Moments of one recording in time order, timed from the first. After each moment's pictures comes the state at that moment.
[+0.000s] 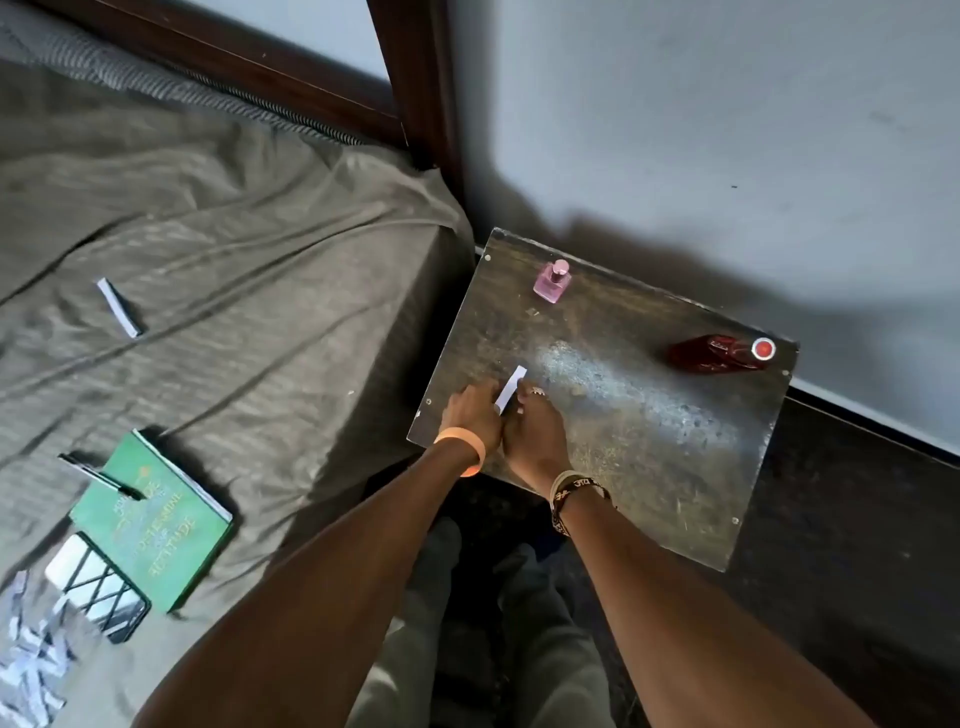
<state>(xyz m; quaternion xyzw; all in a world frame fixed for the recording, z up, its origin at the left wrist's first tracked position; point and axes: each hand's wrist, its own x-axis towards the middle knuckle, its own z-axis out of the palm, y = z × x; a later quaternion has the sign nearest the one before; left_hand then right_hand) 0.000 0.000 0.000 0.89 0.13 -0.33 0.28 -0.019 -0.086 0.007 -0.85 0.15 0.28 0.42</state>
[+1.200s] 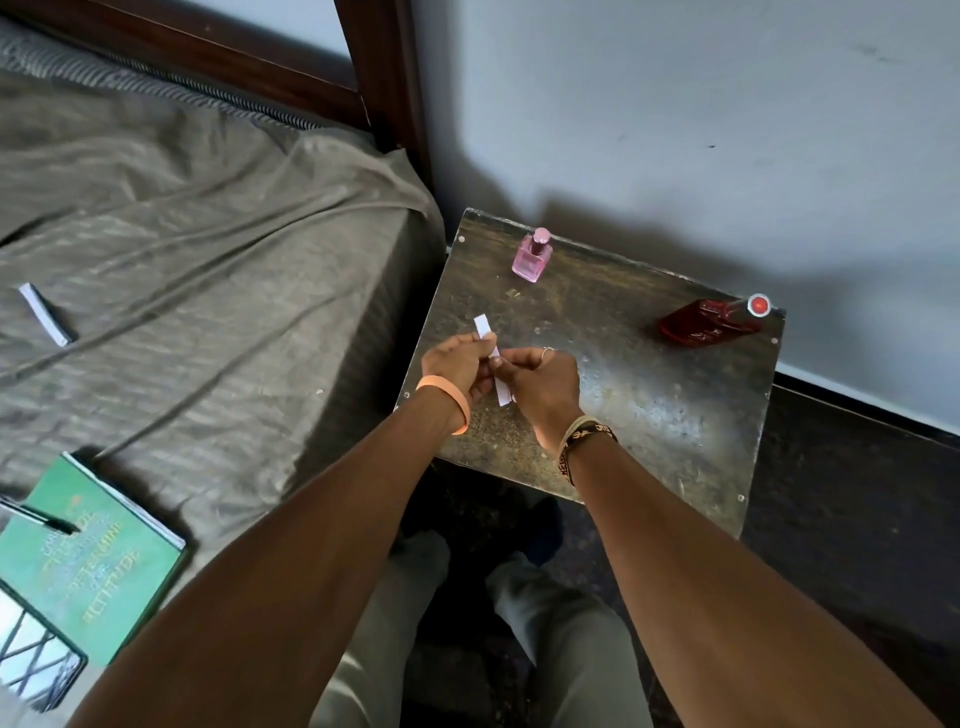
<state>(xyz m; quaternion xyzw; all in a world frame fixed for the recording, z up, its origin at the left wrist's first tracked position) 0.024 0.000 -0.019 0.51 0.43 -0.25 0.70 0.004 -0.103 -0.027 -0.70 0.32 0.20 0.60</state>
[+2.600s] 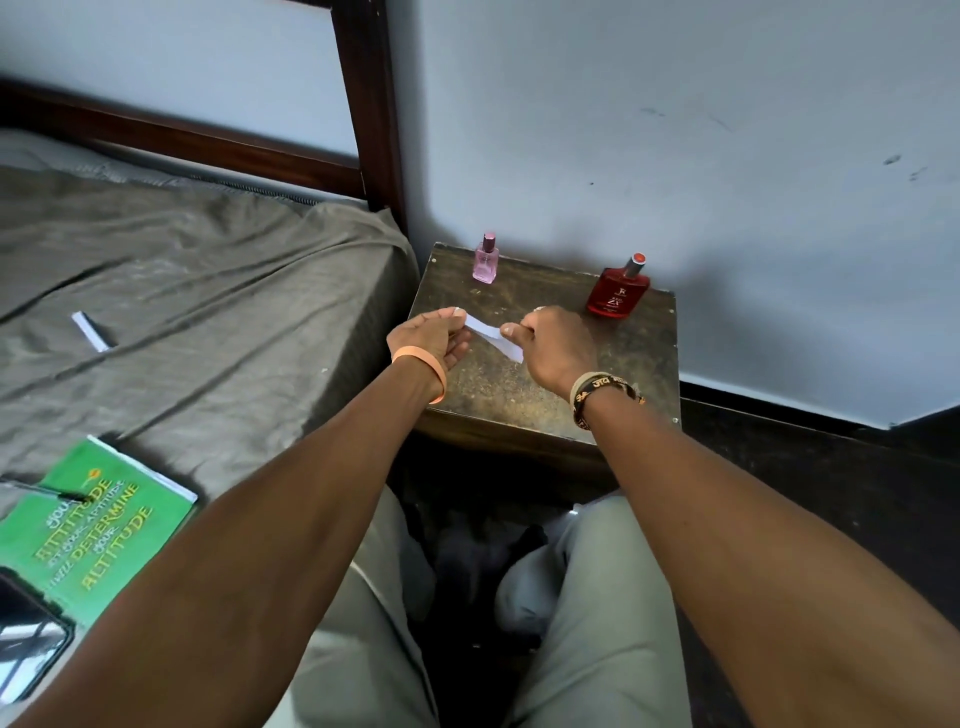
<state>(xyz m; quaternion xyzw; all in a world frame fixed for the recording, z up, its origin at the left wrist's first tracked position) -0.081 0.010 0.061 0.52 0.32 -0.14 0.78 -0.106 -0.136 0.087 -0.97 0.06 0.06 0.23</state>
